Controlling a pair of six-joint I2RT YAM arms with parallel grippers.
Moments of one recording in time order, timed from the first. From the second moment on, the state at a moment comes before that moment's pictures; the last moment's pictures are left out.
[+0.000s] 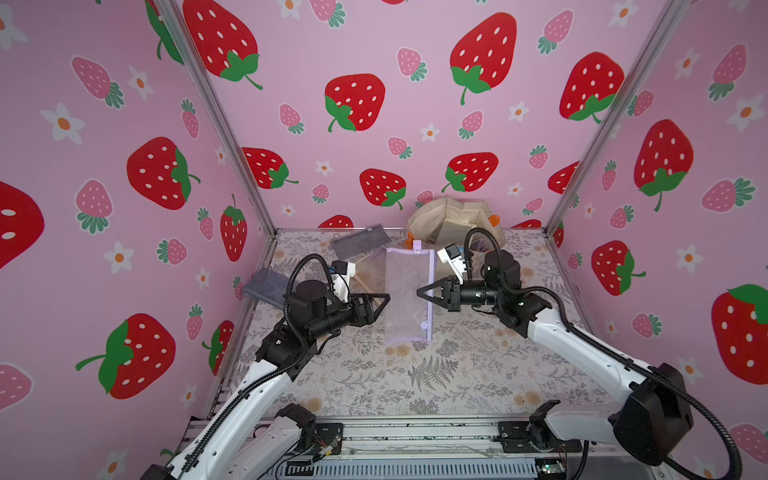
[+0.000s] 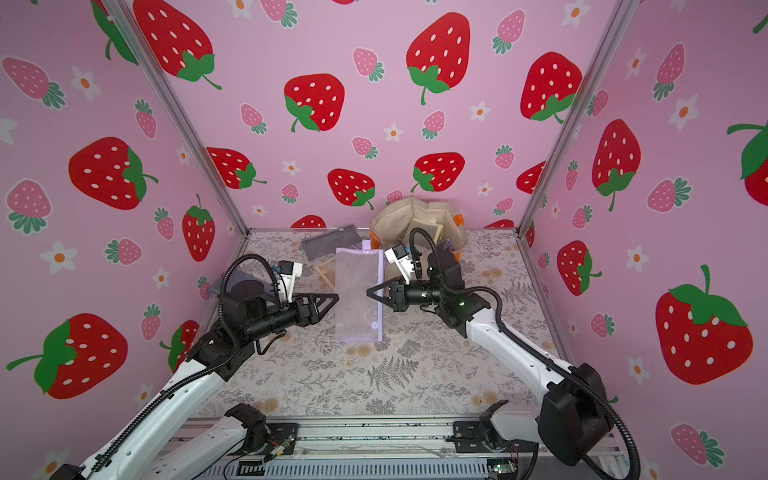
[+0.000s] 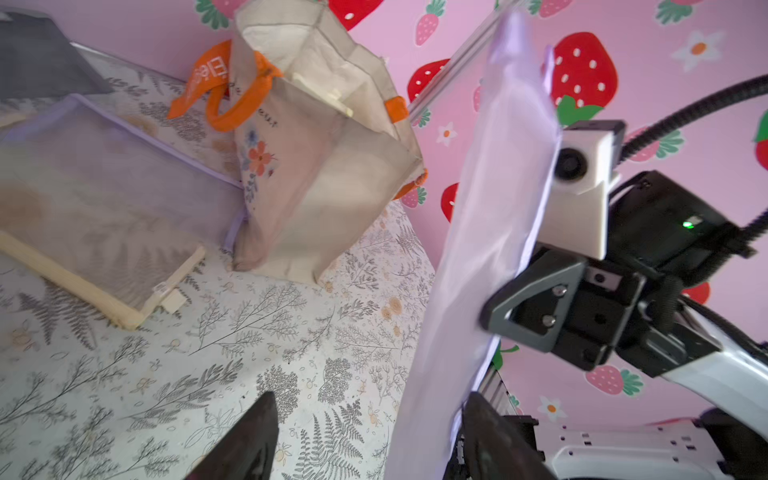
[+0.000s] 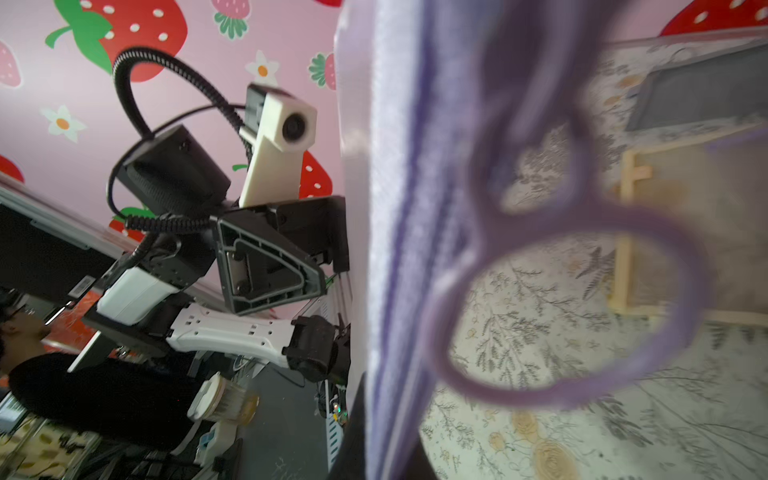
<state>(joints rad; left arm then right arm) -0.42 0.86 0.81 -0.30 0.42 -0.58 0.61 1.30 1.04 -0.01 -0.85 0.50</state>
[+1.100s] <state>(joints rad) -0.42 0.81 0.80 -0.44 0.27 -0.54 0.18 1.95 1.88 -0.36 -0.60 0.29</state>
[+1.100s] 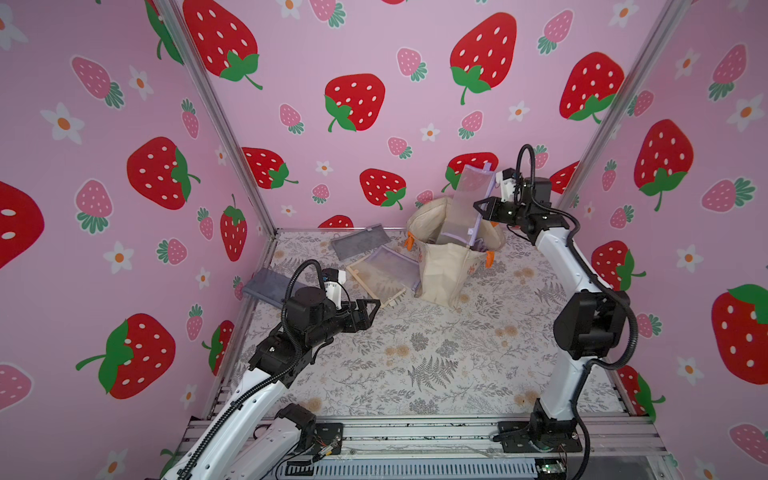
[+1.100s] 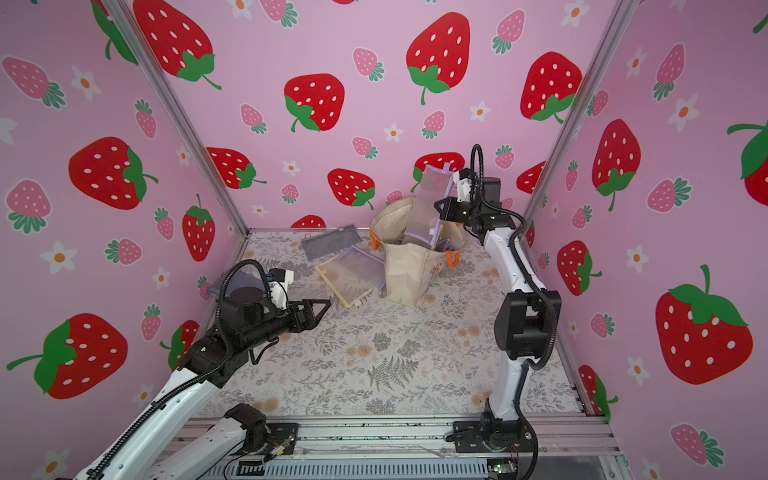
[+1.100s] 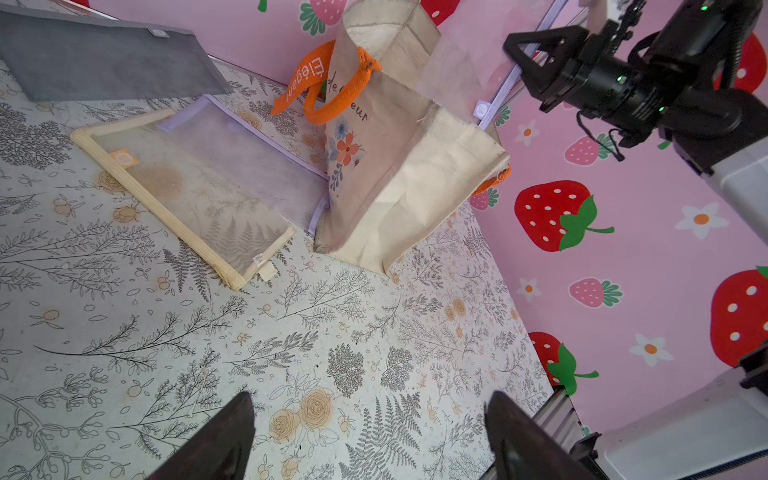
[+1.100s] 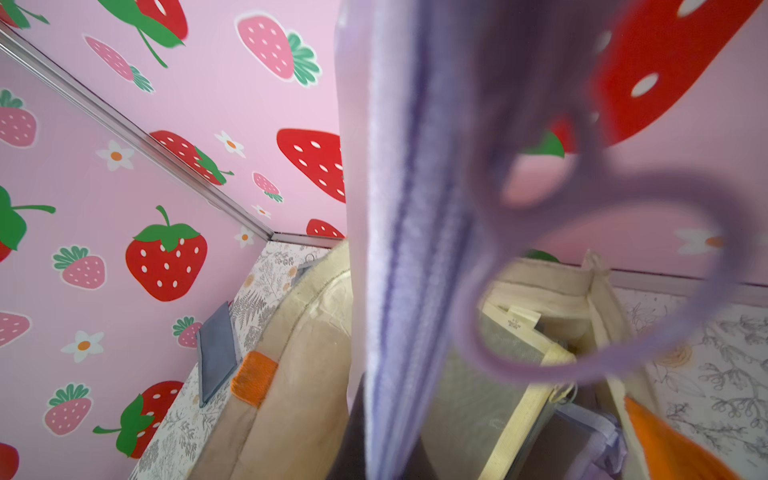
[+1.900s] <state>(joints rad) -0.41 0.90 0.82 -0.45 0.24 -0.53 0.25 1.83 1.64 -0.41 -0.48 0.22</state>
